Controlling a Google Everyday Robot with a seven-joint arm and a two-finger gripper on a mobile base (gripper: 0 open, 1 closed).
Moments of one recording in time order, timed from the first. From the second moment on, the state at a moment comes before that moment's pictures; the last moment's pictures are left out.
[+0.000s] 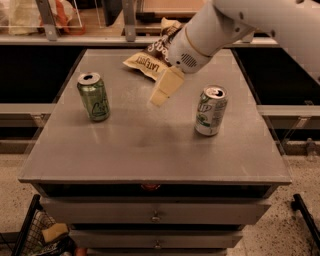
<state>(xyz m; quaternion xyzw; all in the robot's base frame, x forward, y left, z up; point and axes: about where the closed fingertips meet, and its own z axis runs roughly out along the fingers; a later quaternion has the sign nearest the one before) 0.596 -0.021 0.926 -0.58 0.75 0.13 0.30</state>
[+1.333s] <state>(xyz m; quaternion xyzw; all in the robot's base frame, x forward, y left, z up) 0.620 0.088 0.902 -0.63 0.69 0.19 0.29</state>
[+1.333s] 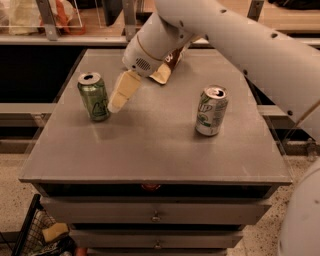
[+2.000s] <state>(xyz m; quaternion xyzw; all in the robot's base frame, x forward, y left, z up) 0.614 0.136 0.901 -0.67 0.64 0.22 0.31</state>
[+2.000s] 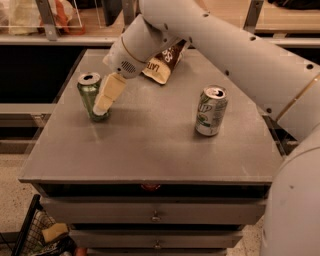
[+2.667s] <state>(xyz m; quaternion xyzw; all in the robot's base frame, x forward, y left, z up) 0.605 0.160 0.899 -0.69 0.61 0.23 0.31</state>
